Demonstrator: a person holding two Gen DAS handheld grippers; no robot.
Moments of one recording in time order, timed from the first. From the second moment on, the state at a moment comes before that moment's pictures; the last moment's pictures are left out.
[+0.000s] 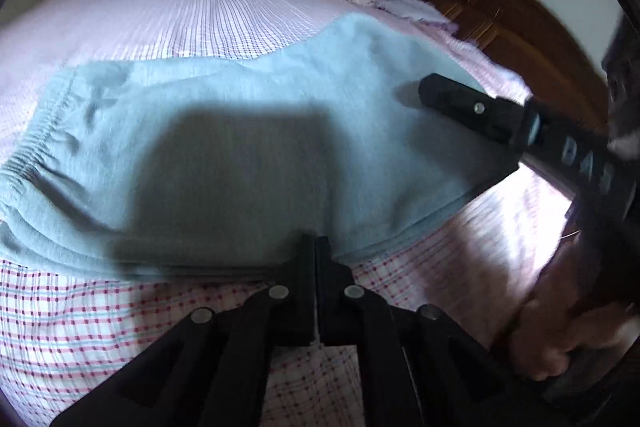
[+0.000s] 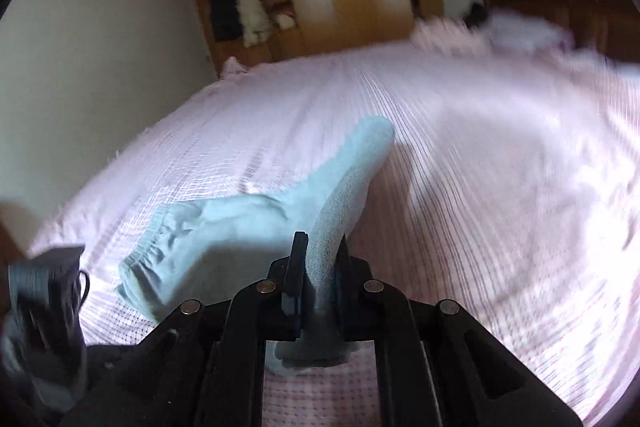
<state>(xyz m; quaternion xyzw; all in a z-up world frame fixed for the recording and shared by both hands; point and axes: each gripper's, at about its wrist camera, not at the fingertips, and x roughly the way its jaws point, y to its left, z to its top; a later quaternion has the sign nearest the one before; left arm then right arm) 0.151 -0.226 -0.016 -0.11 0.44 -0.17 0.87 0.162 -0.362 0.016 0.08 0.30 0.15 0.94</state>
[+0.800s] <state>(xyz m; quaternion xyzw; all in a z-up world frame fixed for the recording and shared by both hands) 0.099 -0.007 0.015 -0.18 0.40 -0.05 0.90 0.154 -0.178 0.034 -0.13 0.27 0.18 0.94</state>
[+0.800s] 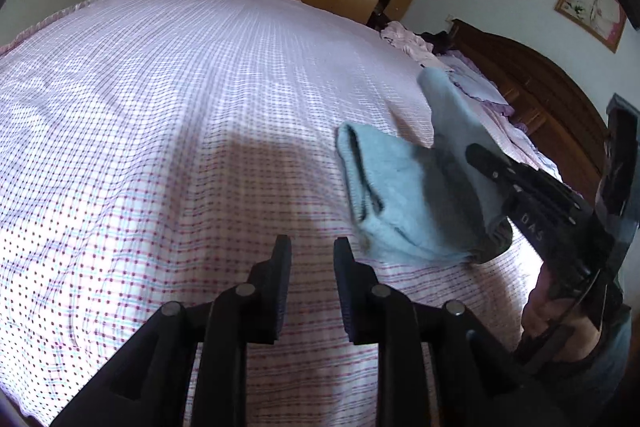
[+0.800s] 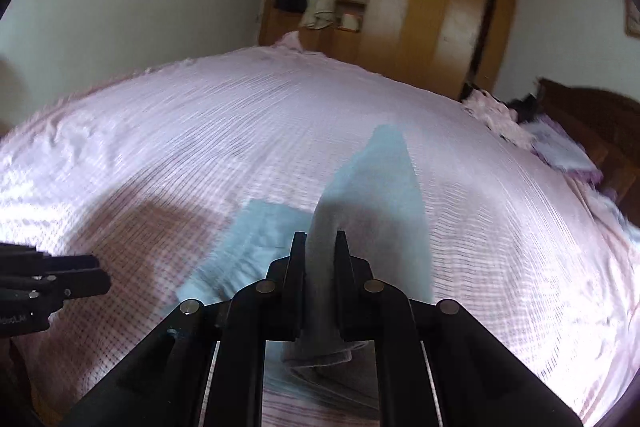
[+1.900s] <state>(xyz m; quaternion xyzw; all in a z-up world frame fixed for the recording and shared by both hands) 0.072 0.029 -0.019 -0.22 0.40 -0.06 0.89 0.110 -0.127 -0.023 -0.21 0.23 0.23 0.92</state>
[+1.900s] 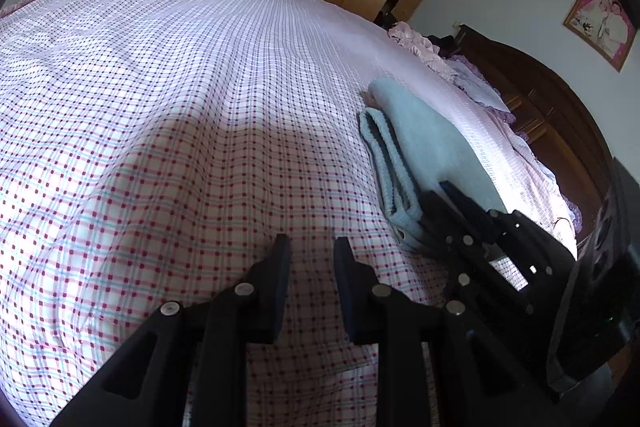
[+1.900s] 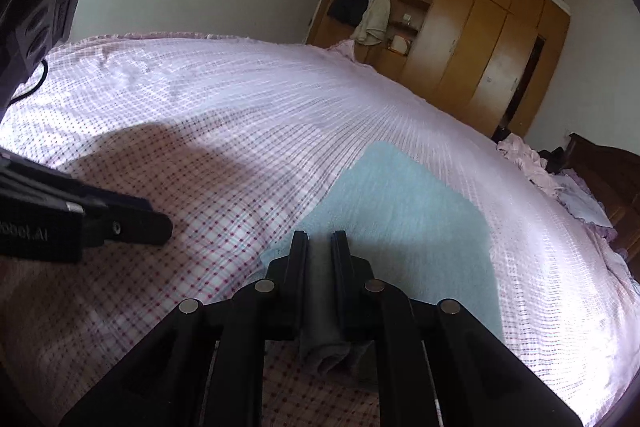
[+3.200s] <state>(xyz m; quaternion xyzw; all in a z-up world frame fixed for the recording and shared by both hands) 0.159 -0.073 0.065 -0.26 0.41 -0.19 0.85 0.082 -0.289 -0.021 0.09 0.28 0.12 0.95</state>
